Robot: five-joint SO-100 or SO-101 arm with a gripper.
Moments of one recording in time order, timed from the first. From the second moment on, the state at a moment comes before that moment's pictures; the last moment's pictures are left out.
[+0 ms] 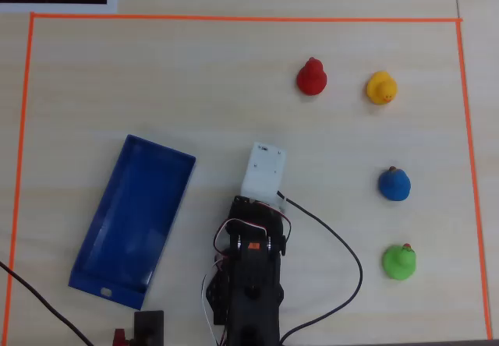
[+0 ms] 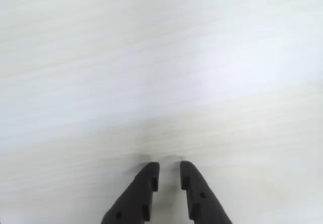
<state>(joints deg) 7.9 190.4 178.4 74.2 -75.4</state>
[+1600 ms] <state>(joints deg) 7.9 190.4 178.4 74.2 -75.4</state>
